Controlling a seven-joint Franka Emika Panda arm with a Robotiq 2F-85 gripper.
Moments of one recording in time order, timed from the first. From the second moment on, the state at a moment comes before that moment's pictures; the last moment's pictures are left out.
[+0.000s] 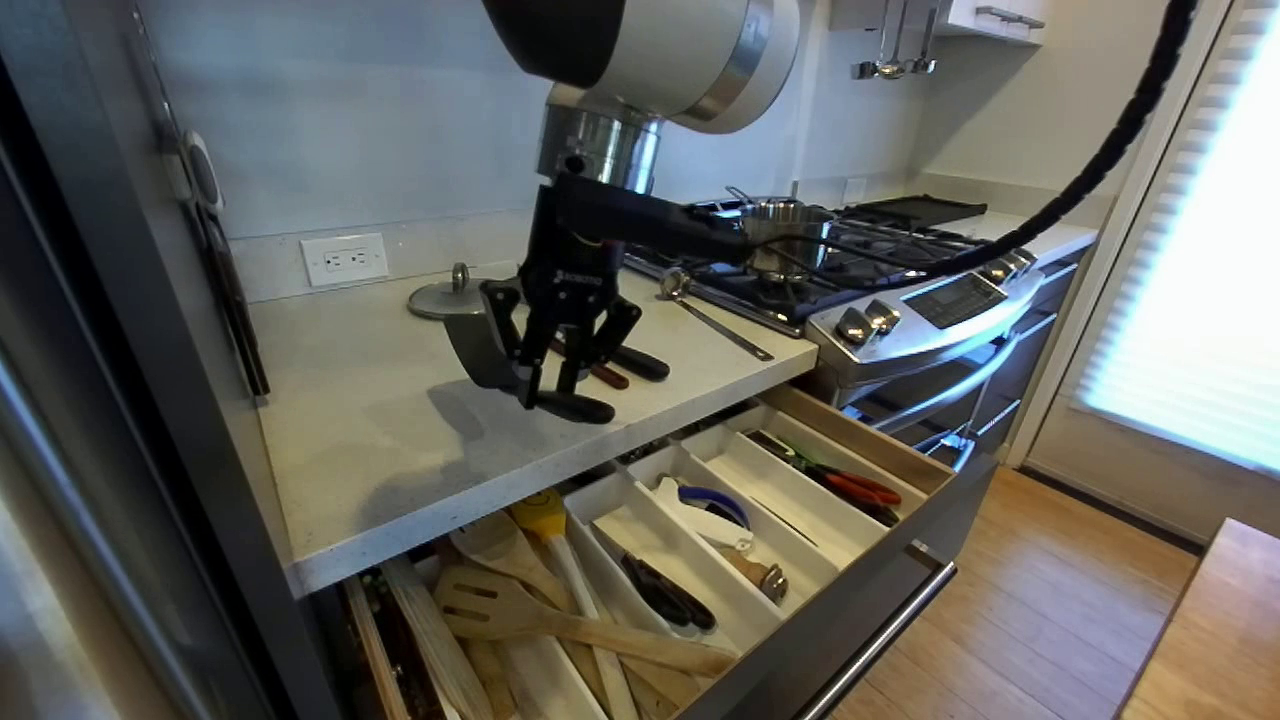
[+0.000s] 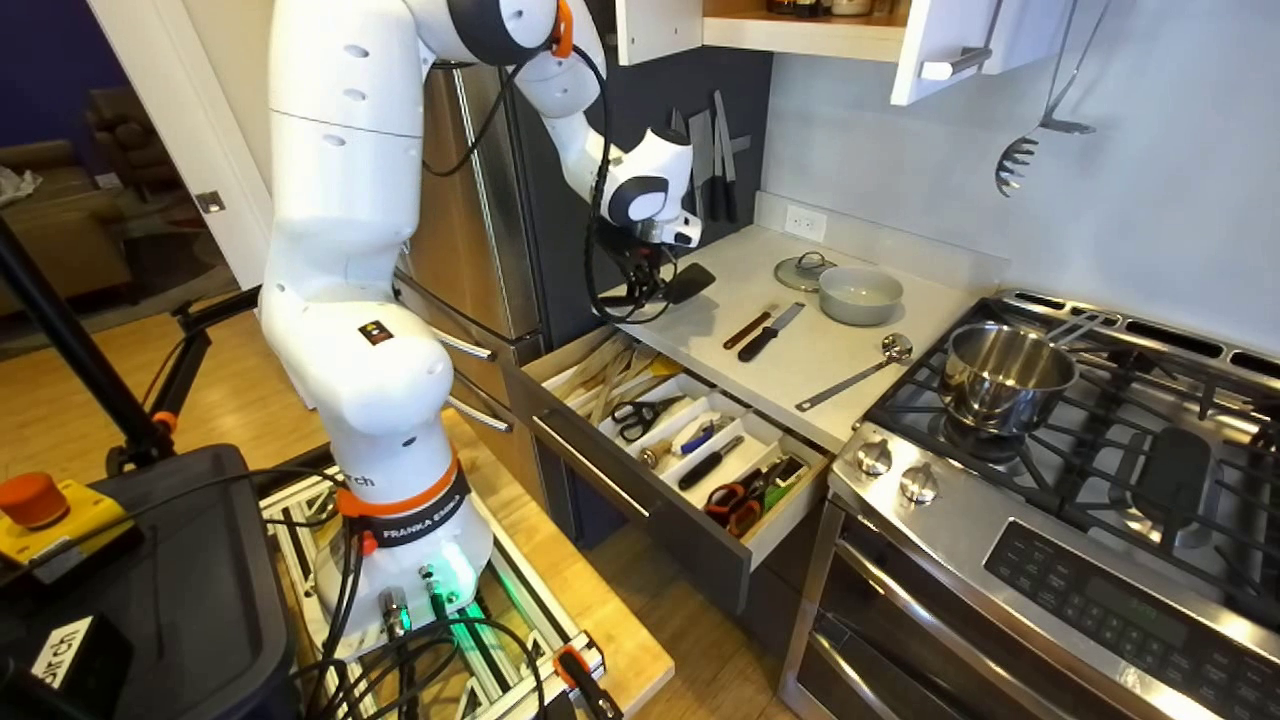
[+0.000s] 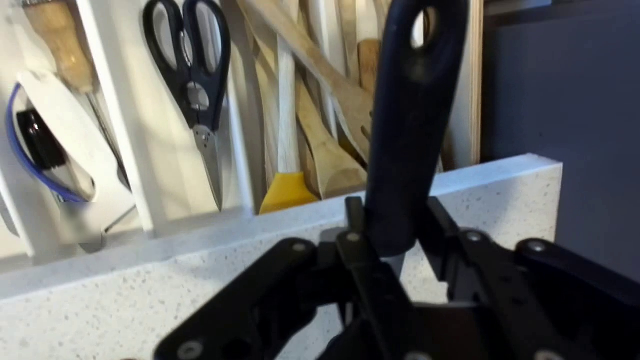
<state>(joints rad) 0.11 0.31 0.24 -2.21 0.37 2.57 0.07</state>
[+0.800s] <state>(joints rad) 0.05 0.12 0.17 -2.42 0.52 2.16 -0.11</state>
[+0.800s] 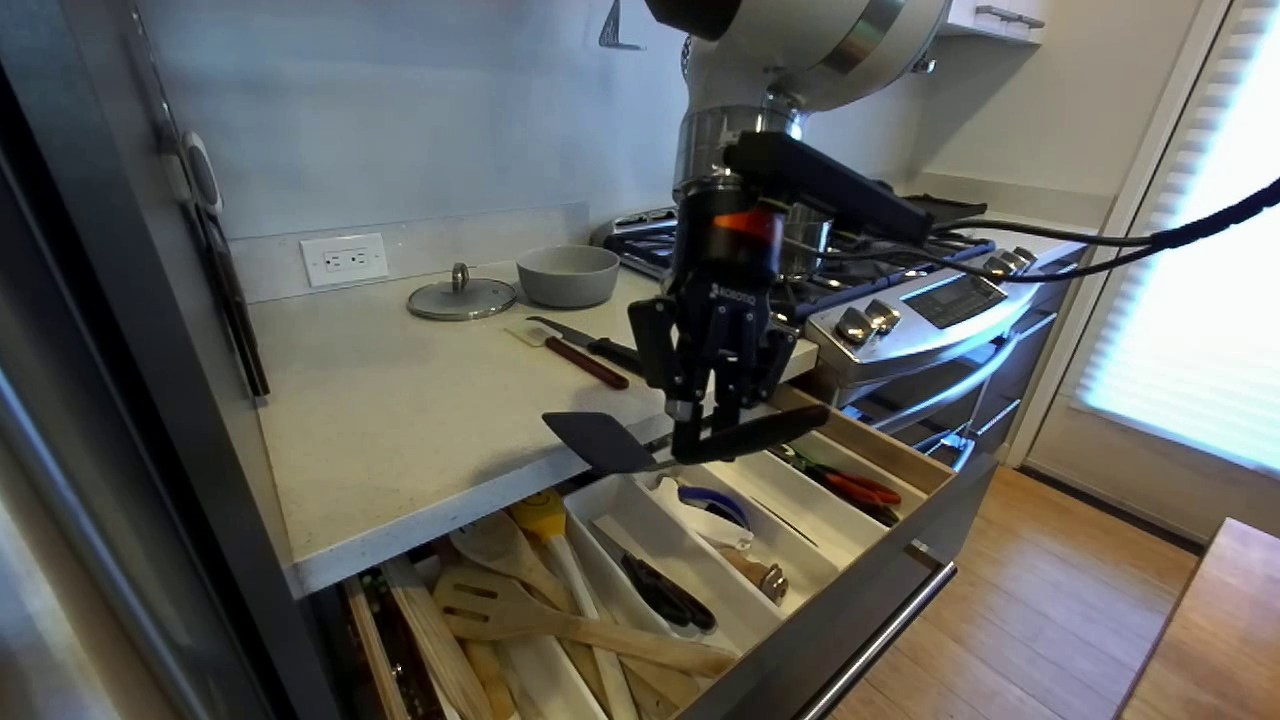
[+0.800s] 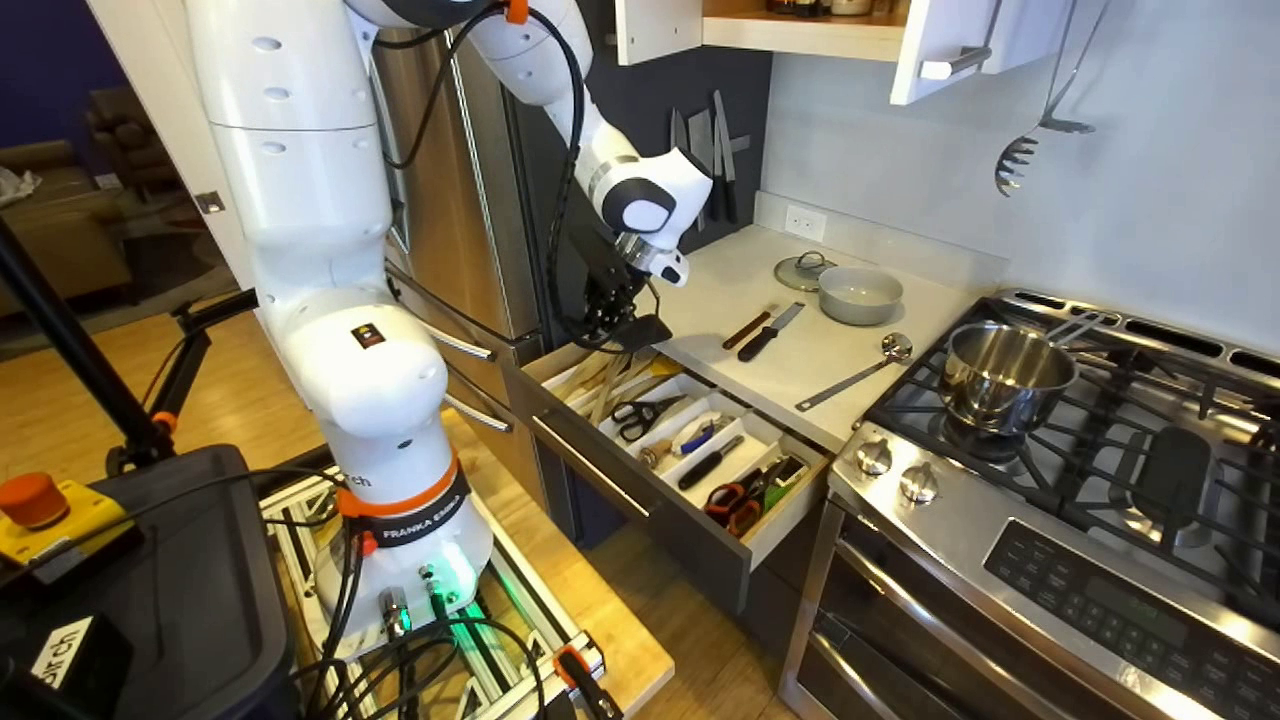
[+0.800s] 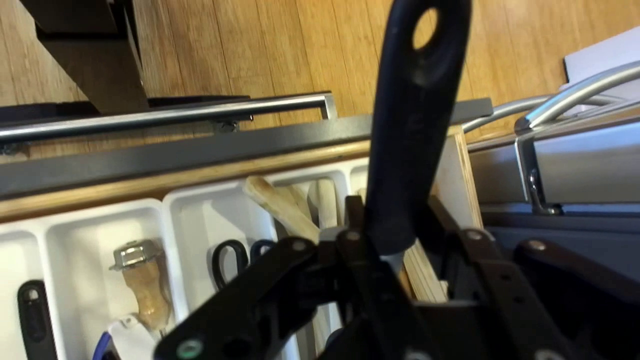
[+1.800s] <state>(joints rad) 0.06 0.26 0.10 -2.44 0.22 2.34 -0.05</state>
